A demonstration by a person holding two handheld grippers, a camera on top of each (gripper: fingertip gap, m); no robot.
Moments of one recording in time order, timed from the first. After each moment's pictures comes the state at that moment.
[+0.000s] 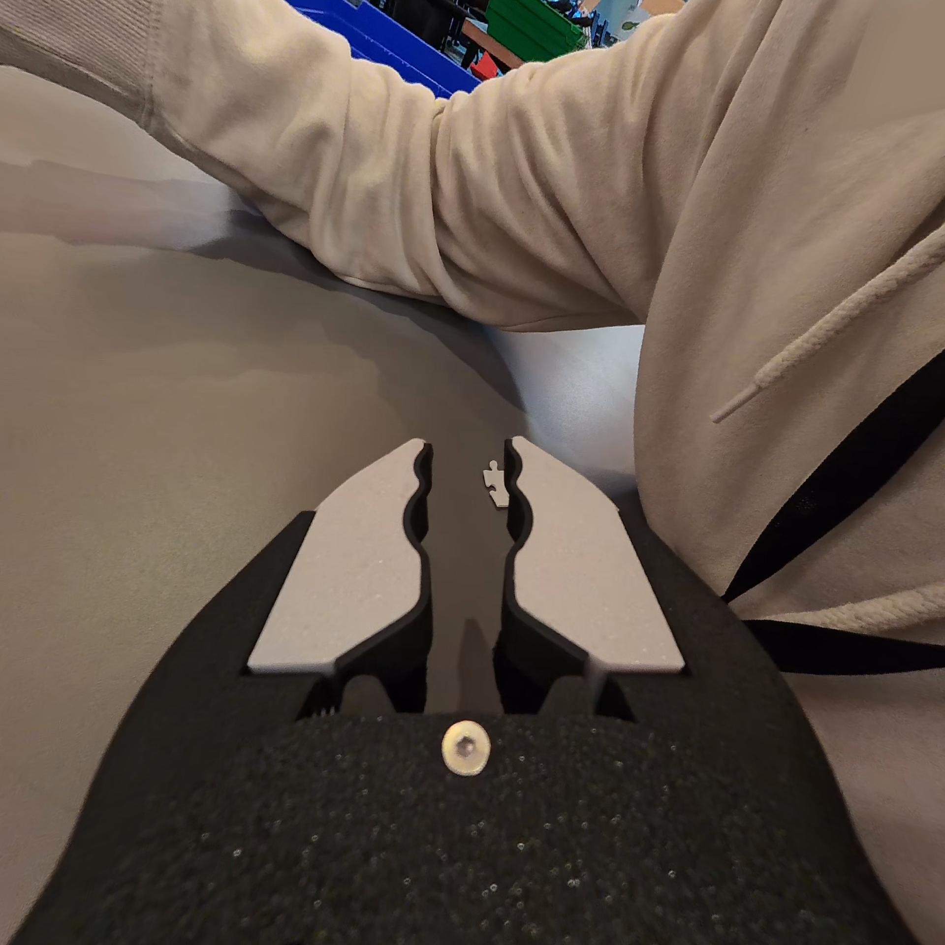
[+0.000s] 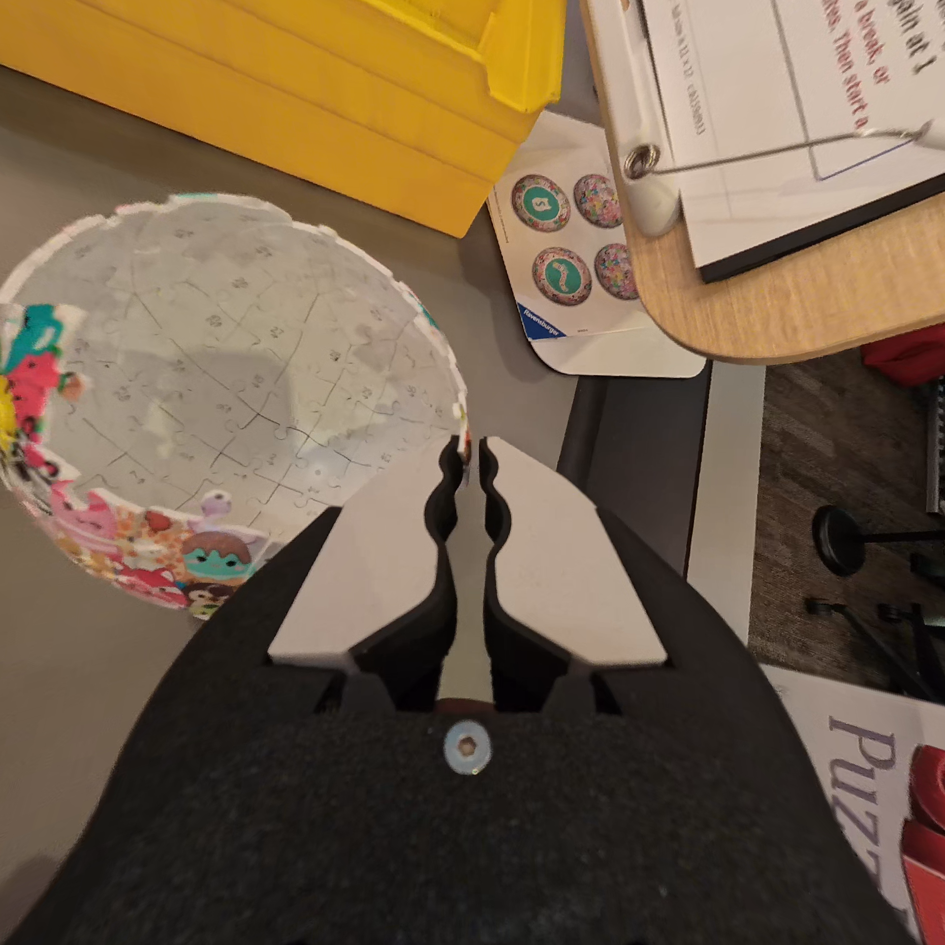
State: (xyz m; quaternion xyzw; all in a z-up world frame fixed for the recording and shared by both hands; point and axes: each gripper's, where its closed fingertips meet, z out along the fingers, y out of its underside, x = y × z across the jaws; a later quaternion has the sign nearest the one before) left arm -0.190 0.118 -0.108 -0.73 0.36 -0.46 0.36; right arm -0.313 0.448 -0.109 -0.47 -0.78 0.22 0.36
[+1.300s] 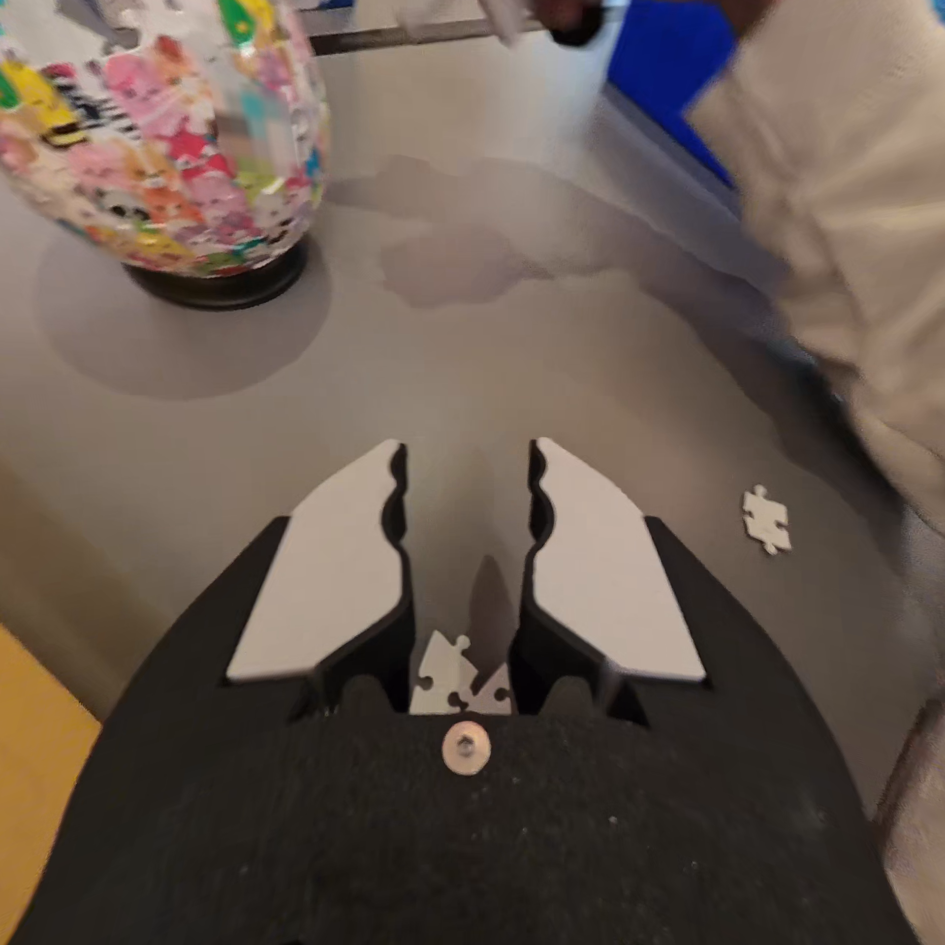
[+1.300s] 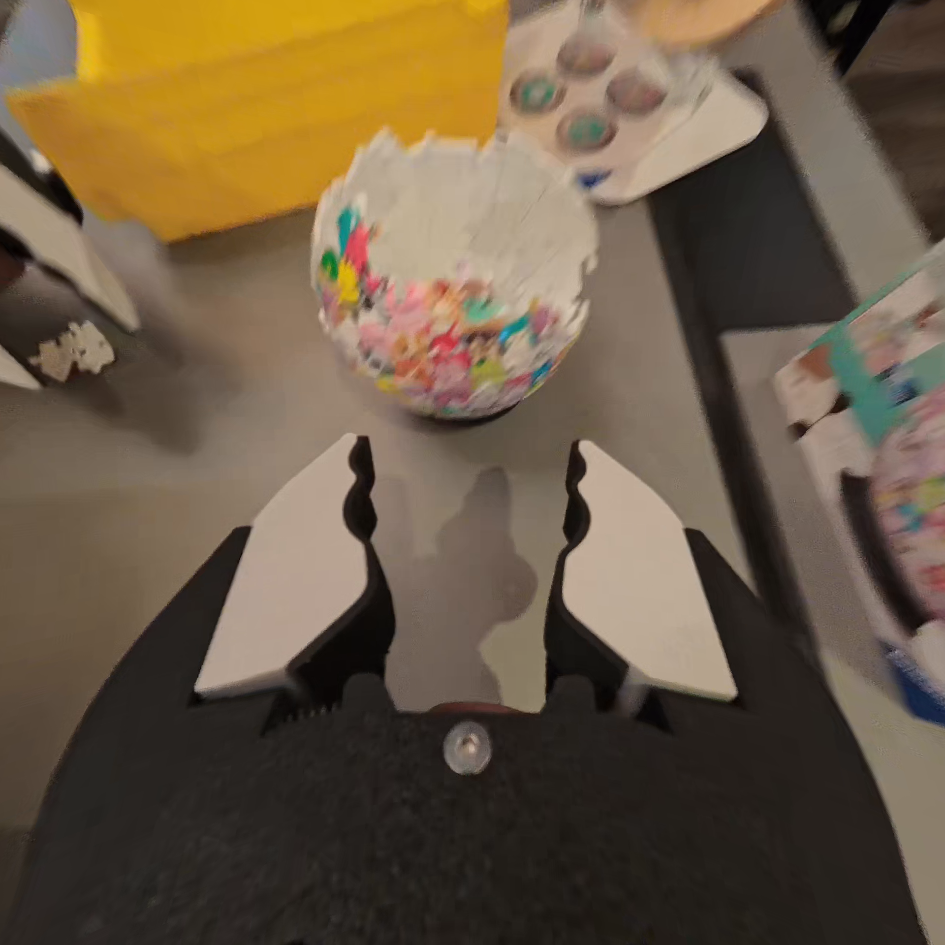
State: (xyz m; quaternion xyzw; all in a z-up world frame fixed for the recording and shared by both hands) left arm -0.272 0.199 -0.136 -0.86 0.23 -0.24 0.40; right arm -0.202 0.388 -0.103 -0.66 -0.62 0.31 0.30
